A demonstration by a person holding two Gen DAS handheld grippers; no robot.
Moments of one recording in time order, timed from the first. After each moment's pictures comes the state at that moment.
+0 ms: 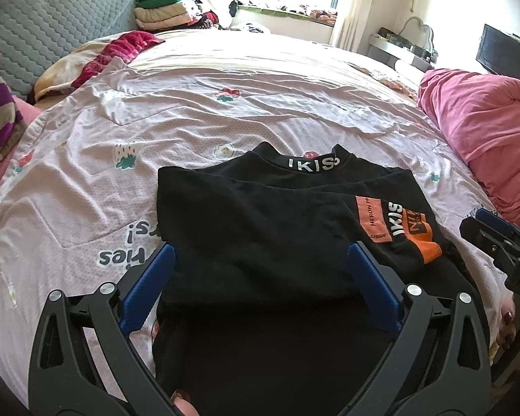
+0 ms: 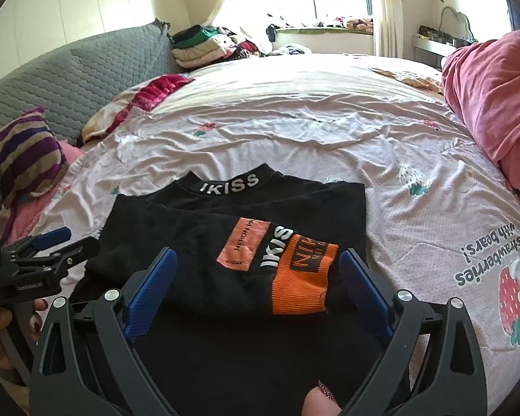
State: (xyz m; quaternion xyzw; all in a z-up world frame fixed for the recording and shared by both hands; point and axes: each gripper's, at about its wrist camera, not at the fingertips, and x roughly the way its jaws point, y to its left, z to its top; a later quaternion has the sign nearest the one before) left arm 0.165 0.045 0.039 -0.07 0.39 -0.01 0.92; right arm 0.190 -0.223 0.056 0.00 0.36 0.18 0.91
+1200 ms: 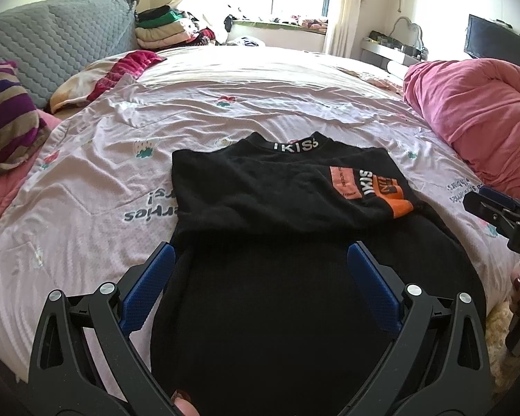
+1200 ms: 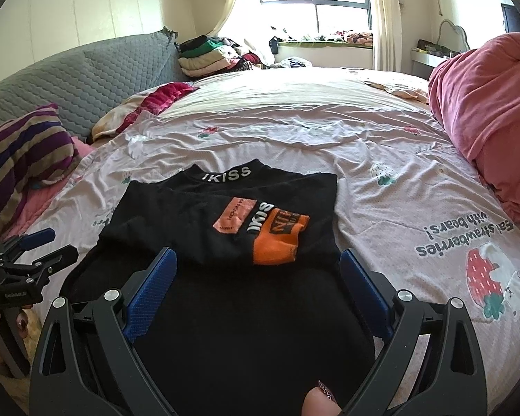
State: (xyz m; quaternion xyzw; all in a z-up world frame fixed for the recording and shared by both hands) left arm 0.078 0.022 0.049 -0.04 0.37 -0.01 0.93; right arm 0.118 -0.263 0.067 -0.01 0.34 0.18 0.92
